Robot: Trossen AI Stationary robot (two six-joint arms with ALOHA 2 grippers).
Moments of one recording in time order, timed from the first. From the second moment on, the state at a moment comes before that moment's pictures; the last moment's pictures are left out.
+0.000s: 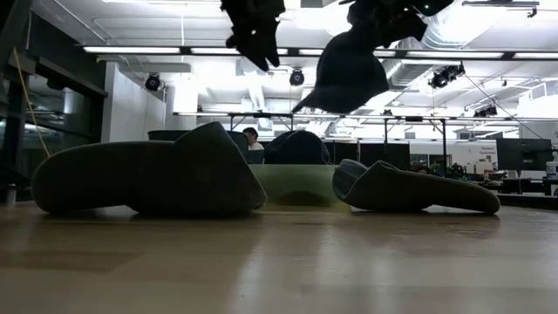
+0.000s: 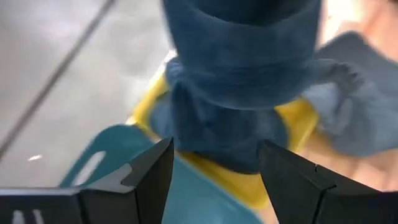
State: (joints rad) left arm 0.33 1.75 1.90 -1.01 -0.24 -0.05; right arm -0.85 1.50 1.43 -0.50 -0.93 -0.26
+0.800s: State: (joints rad) left arm 0.64 1.70 1.75 -0.72 0.66 -0.03; right arm -0.68 1.62 1.43 -0.42 -0.79 -0.53
